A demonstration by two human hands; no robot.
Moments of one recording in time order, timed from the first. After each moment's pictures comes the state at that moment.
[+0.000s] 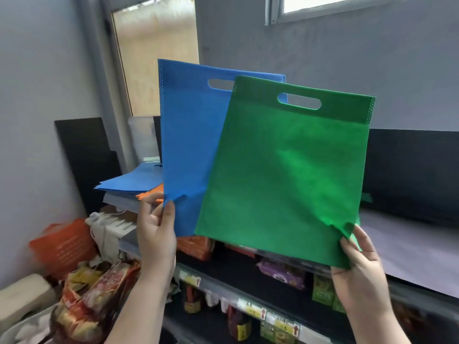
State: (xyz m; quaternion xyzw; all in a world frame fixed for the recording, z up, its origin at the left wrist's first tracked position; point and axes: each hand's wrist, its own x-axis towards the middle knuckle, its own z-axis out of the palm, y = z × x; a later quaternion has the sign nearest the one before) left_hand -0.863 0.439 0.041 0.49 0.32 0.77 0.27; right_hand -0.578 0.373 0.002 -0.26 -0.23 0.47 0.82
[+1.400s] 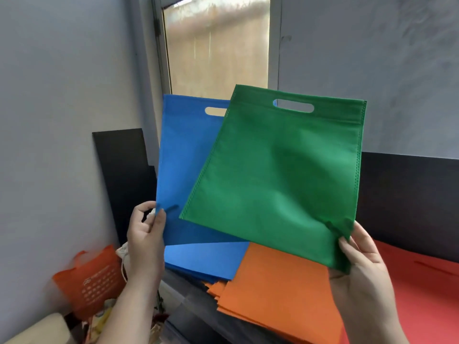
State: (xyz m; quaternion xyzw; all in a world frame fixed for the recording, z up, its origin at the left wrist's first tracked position) left_hand -1.140 0.810 0.044 0.44 0.38 0.77 0.25; right_hand -0.855 0.754 0.052 -0.24 -0.24 0.49 0.80
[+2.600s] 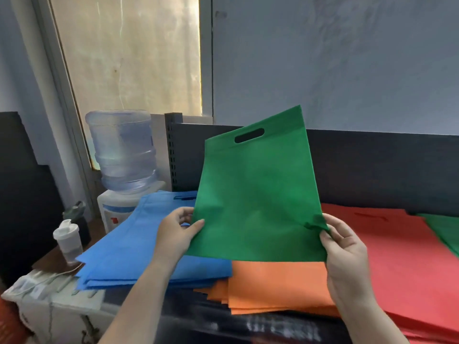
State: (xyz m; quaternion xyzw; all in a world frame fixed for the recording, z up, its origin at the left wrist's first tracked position) left_hand -1.121 0.901 0.014 0.63 0.43 0.50 0.41; right_hand -0.895 0.758 0.004 -0.51 -0.32 0.19 0.78
